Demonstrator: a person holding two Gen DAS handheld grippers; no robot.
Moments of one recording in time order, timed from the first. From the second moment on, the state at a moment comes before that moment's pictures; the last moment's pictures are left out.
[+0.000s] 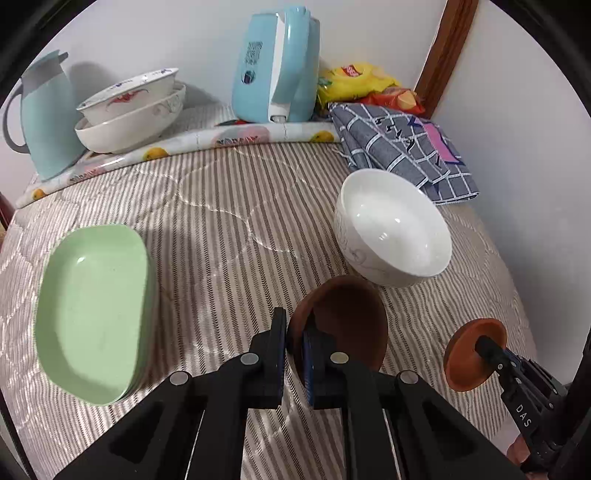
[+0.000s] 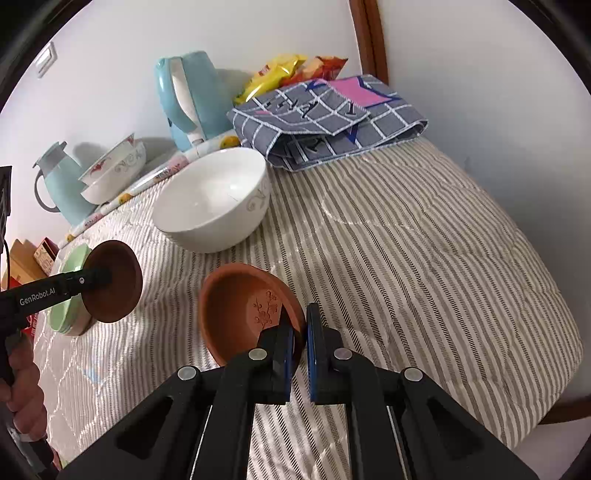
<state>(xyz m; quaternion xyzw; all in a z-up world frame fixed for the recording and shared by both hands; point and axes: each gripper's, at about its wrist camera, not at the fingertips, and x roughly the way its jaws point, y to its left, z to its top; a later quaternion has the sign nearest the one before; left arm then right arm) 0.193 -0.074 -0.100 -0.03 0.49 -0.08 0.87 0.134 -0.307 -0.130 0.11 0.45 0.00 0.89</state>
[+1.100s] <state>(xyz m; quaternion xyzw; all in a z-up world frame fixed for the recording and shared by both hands) 0.185 0.003 -0.044 -0.07 0.45 -0.05 0.89 0.146 -0.275 -0.055 0.09 0.40 -0.02 0.91</state>
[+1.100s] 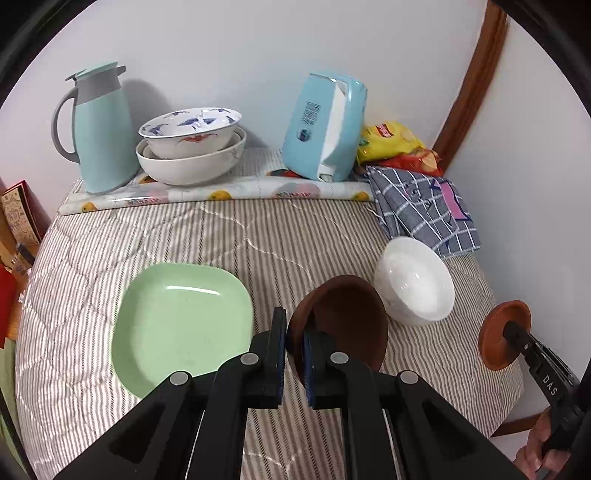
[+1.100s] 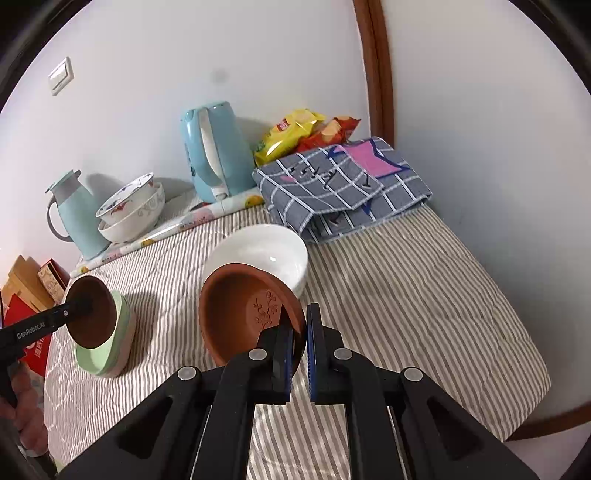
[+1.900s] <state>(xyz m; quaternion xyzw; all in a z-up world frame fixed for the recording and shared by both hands) 0.244 0.027 -0.071 -0.10 0.46 -0.05 0.88 0.252 -0.244 -0.093 0.06 0.44 -0.01 0.89</state>
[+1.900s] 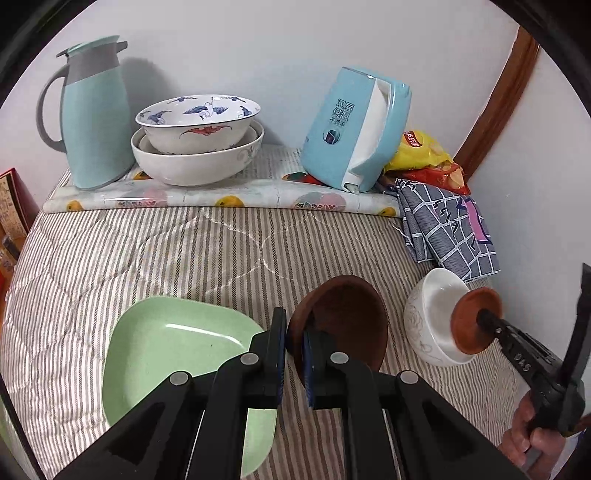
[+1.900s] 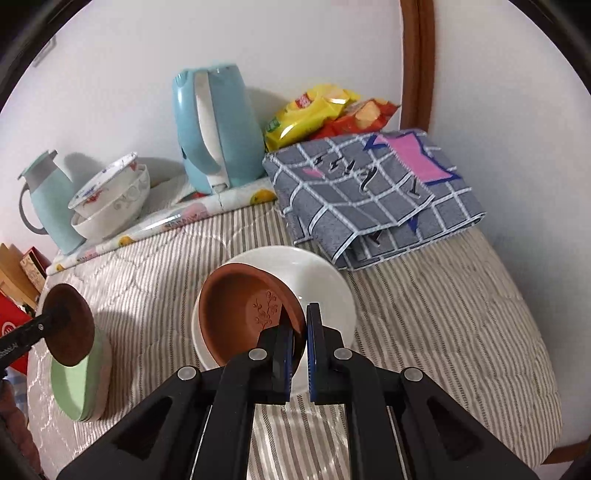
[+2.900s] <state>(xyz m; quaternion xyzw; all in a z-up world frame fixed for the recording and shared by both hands) 0.266 0.019 -0.094 -0.09 0.47 -0.07 0.87 0.299 -0.235 -0.140 0.01 0.51 -0.03 0.86</state>
